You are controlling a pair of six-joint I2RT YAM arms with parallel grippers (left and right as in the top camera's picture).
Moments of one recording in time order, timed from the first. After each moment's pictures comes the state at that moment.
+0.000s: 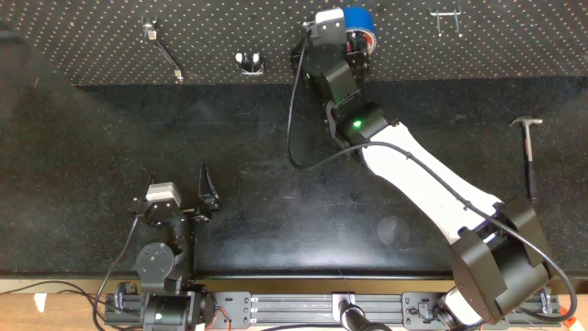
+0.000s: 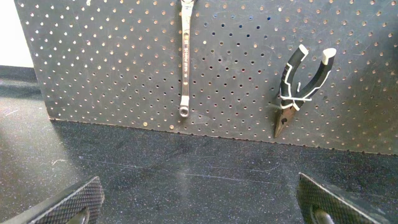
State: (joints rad) left arm -0.02 0.01 0.01 -0.06 -0.13 -0.07; right arm 0.59 1.76 1.29 0.02 0.44 0.14
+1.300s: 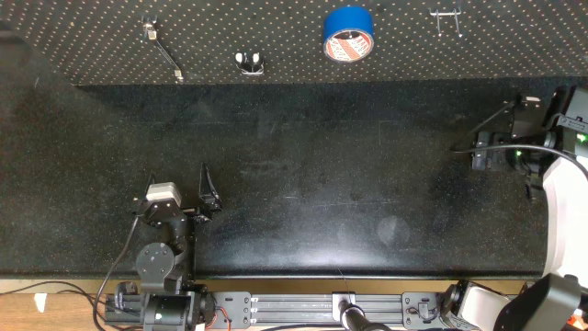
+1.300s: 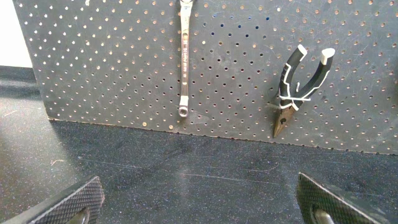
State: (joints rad) left arm -0.02 0.01 0.01 -0.06 -0.13 -0.07; right arm -0.40 1.42 1.02 -0.87 -0.23 -0.27
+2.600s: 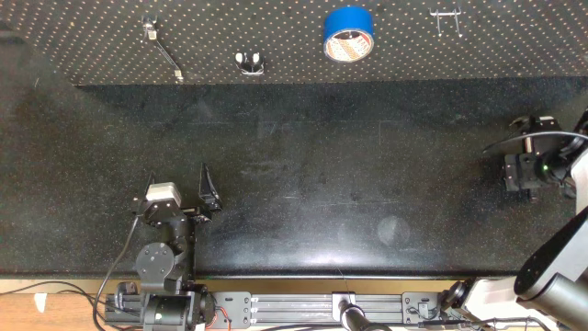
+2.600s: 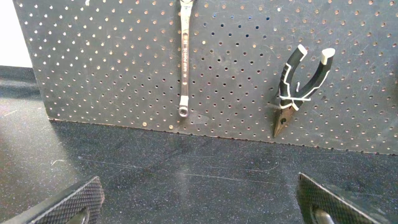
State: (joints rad) left arm -0.02 0.01 0.01 -0.06 -0.13 -0.07; right arm -0.62 1.65 1.02 -0.78 -0.10 -0.67
